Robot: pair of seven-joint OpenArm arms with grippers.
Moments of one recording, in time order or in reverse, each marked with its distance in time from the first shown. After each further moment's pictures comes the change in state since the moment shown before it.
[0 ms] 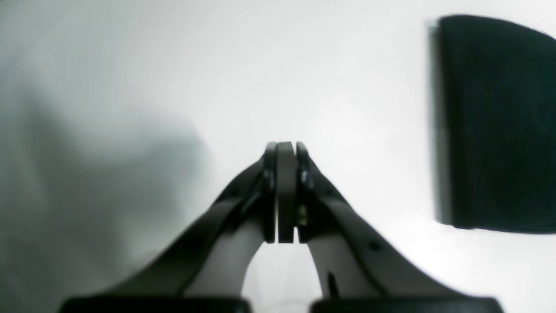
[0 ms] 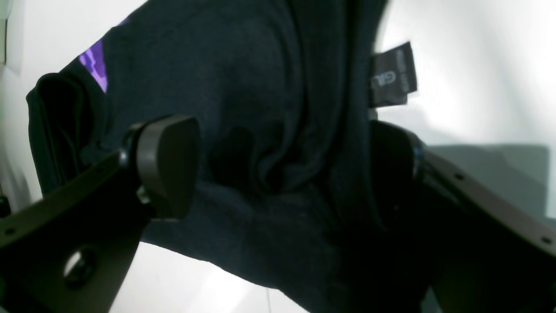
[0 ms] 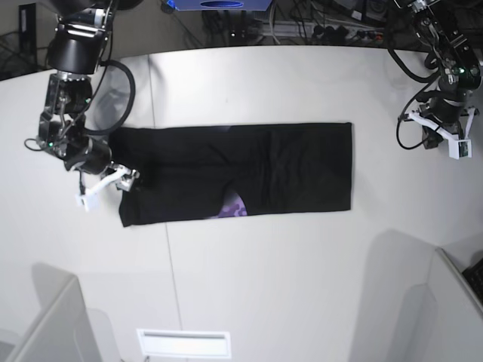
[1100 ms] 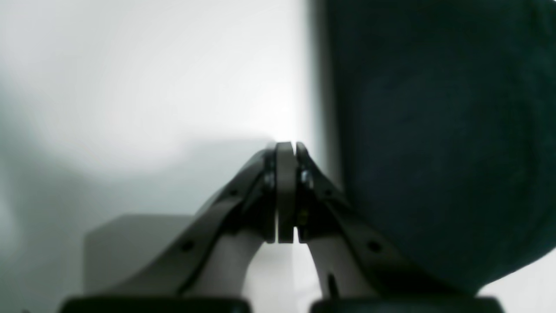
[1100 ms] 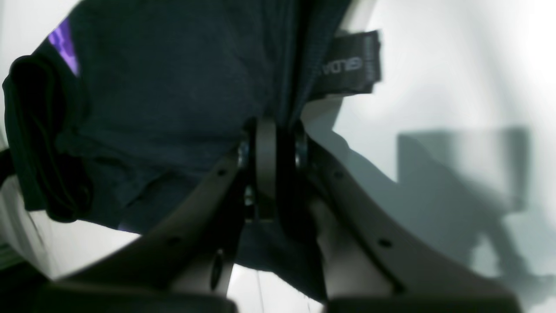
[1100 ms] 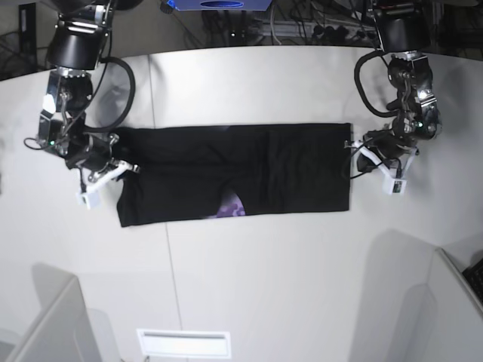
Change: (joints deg) left arm -15.0 -2.4 24.9 -23.1 0.3 0.2 -2.7; right arm -1.1 -0.1 -0.5 5.9 -3.9 -1.1 -2.3
